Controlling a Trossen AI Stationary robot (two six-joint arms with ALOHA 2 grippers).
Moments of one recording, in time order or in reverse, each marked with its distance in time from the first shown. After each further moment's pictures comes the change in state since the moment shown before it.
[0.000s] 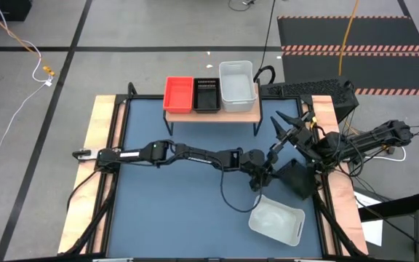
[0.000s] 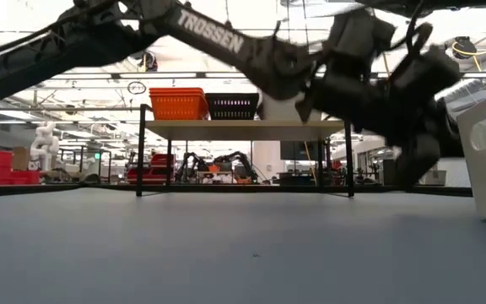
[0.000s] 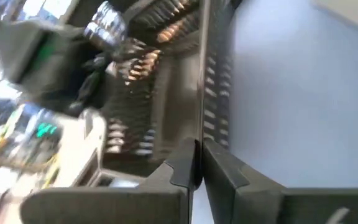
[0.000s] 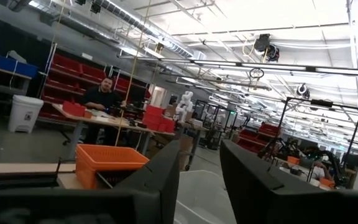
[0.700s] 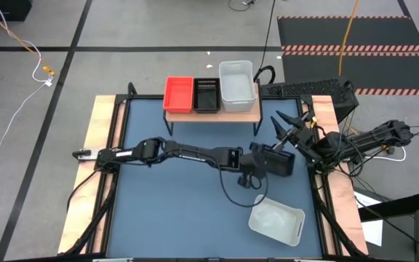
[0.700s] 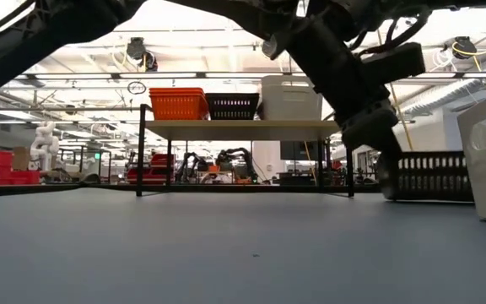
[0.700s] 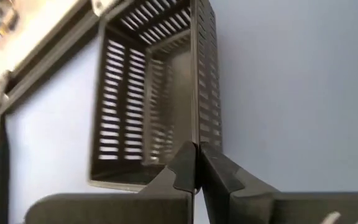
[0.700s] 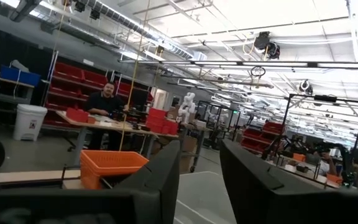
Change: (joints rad) left arm -0.036 -0.163 0.001 -0.579 -0.383 -0.381; right arm 0.000 0.000 0.000 0.009 -0.006 0.038
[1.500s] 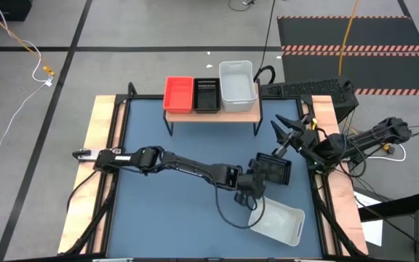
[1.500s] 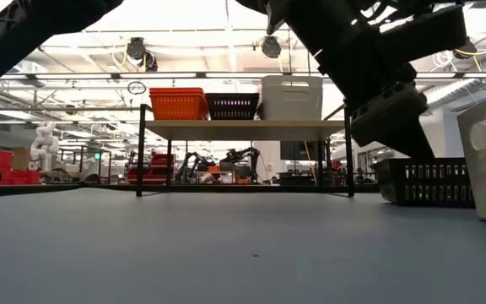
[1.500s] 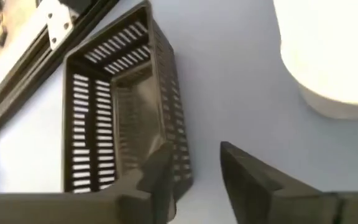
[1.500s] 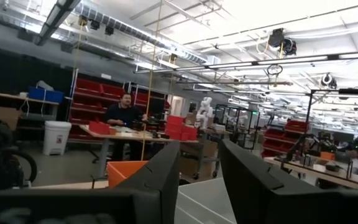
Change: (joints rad) left arm -0.118 0.000 0.000 -0.033 -0.053 -0.029; right arm 0.066 -0.001 0.000 0.023 -0.002 0.061
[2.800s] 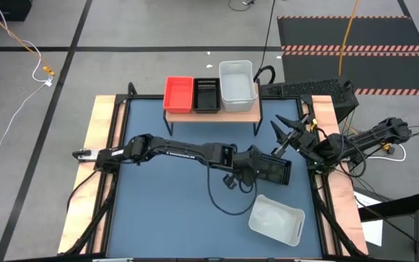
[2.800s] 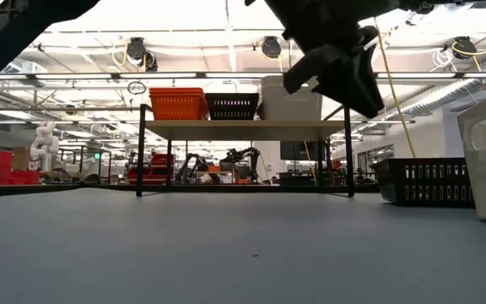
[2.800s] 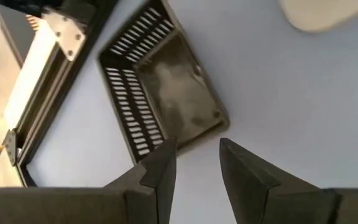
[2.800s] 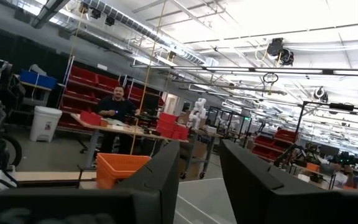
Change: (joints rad) left arm 0.088 -0.166 -0.035 -0.199 0.160 0.316; right arm 0.000 -0.001 0.000 -0.010 0.000 -0.097
